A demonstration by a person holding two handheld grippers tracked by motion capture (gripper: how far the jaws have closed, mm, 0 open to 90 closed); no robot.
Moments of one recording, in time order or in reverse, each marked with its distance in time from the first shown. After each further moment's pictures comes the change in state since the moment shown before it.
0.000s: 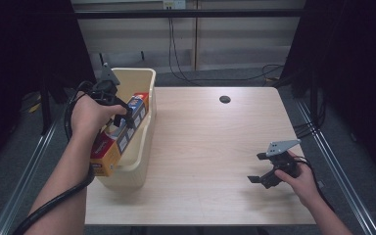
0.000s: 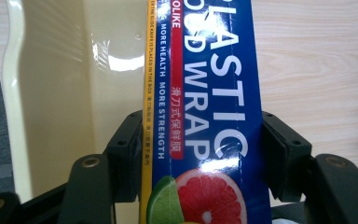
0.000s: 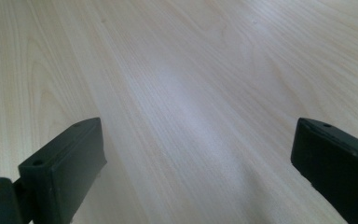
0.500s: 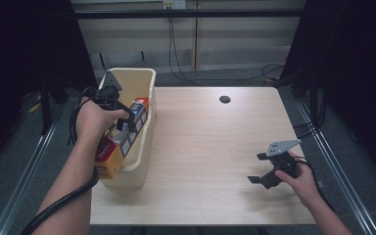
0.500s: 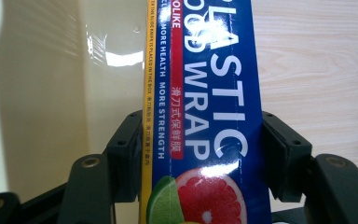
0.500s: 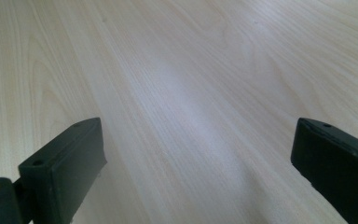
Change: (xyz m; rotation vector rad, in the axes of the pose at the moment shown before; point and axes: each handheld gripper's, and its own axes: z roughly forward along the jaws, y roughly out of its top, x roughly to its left) left arm 0.002 -0.001 0.019 0.018 0.005 -0.022; right arm 0.001 0.000 -0.001 0.002 0.004 0.001
